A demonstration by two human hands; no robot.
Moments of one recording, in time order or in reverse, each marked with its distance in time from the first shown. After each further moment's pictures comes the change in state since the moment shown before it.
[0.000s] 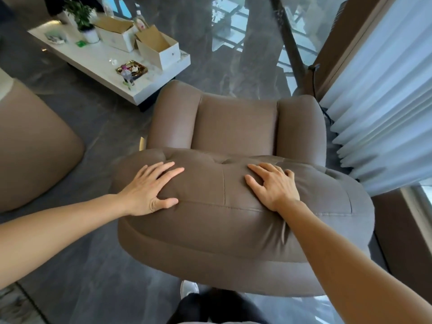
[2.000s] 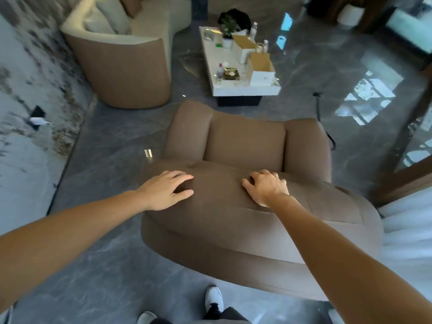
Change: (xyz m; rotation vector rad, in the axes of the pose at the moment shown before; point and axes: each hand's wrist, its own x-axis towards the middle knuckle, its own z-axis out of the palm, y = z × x) left_hand 0.109 0.478 0.087 -0.242 0.240 -0.847; right_hand 0.063 0.301 -0.130 -0.309 -0.334 -0.620
